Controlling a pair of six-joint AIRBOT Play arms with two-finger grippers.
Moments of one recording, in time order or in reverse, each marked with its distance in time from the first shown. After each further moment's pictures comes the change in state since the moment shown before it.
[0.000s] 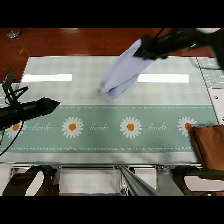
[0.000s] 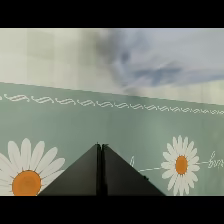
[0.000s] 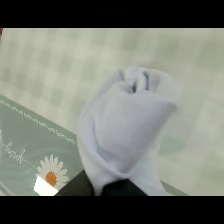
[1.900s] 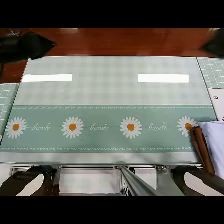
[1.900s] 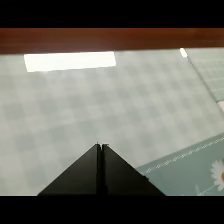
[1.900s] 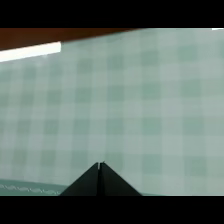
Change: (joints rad) left arm -0.190 -0.350 0.703 0.055 -0.021 0.018; right arm -0.219 0.309 -0.272 -0.301 -0.061 -0.002
